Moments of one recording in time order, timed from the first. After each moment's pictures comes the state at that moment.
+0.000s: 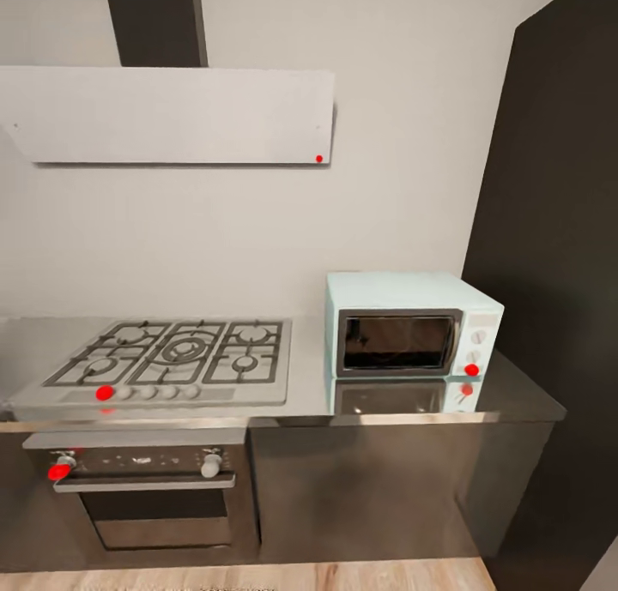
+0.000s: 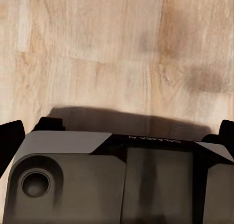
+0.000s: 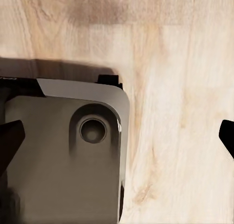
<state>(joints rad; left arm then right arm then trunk) -0.22 -0.09 -0.16 0.00 0.33 -0.12 -0.03 -0.17 -0.09 -0.01 0.03 0.05 -0.05 0.10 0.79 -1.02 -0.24</state>
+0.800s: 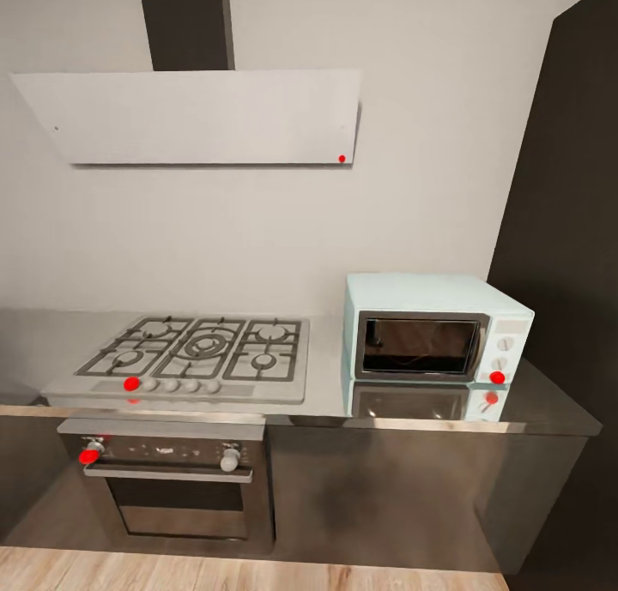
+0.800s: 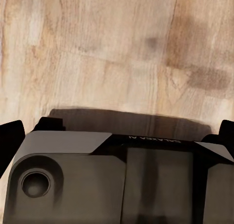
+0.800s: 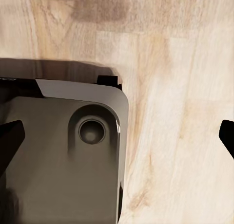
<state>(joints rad) -0.22 -0.09 -0.16 0.00 0.33 -0.12 -0.03 -0.17 -0.10 -0.01 0.03 0.05 -0.05 0.10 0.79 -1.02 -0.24</state>
